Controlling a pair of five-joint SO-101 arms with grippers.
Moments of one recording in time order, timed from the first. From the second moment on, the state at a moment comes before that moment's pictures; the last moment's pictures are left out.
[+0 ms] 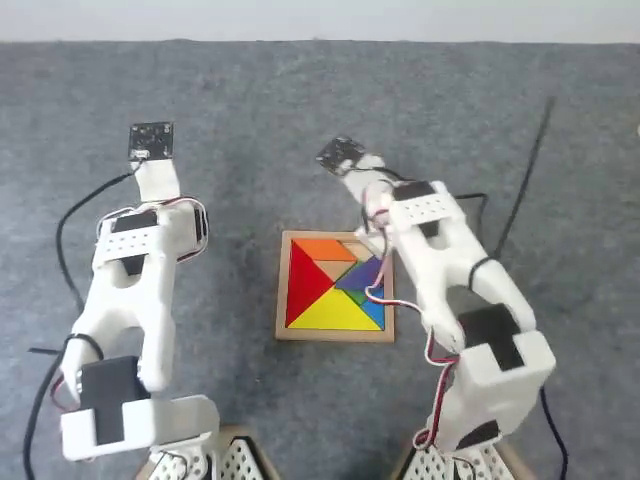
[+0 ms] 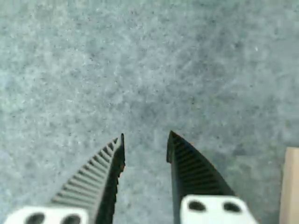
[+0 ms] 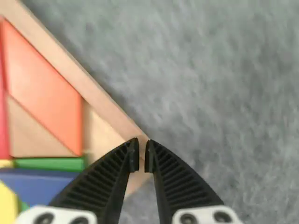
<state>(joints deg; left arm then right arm) -17.2 -4.4 41.4 39.3 0.0 -21.5 14.0 16.1 49.9 31.3</state>
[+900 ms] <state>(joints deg) -17.4 -4.4 41.4 39.3 0.0 -34.6 5.3 22.8 55.3 18.4</state>
